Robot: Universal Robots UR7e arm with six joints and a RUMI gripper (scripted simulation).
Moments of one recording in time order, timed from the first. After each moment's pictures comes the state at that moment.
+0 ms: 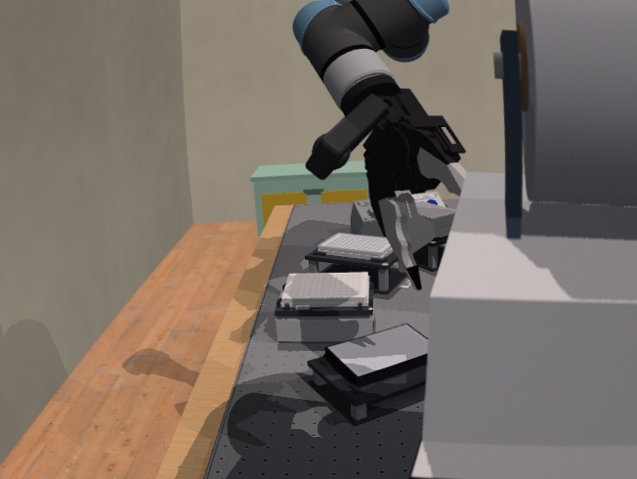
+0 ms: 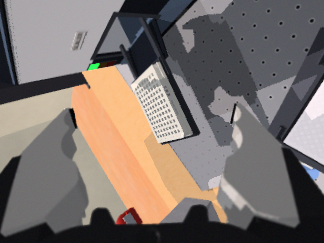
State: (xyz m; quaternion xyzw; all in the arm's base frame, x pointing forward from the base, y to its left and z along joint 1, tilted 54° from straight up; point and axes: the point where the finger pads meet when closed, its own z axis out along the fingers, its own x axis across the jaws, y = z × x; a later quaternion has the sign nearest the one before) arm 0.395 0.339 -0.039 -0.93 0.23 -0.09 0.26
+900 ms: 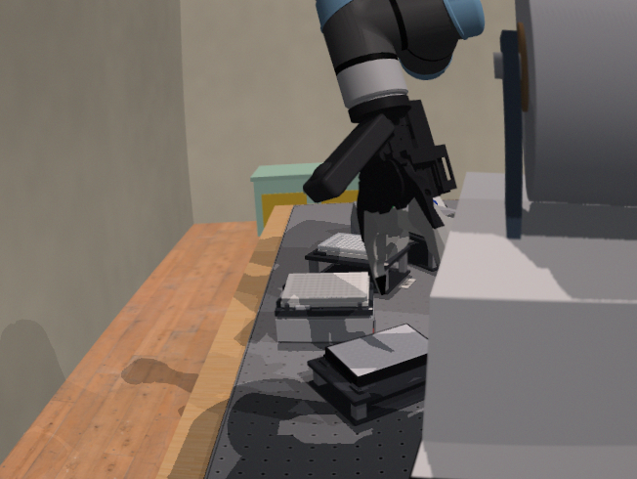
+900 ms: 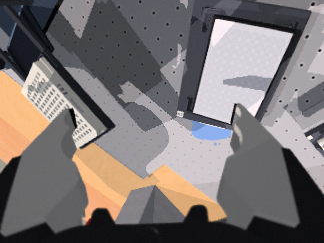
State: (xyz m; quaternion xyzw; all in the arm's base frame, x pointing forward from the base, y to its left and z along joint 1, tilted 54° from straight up) arm 0.464 0.280 -0.039 -0.89 0.30 -0.28 0.17
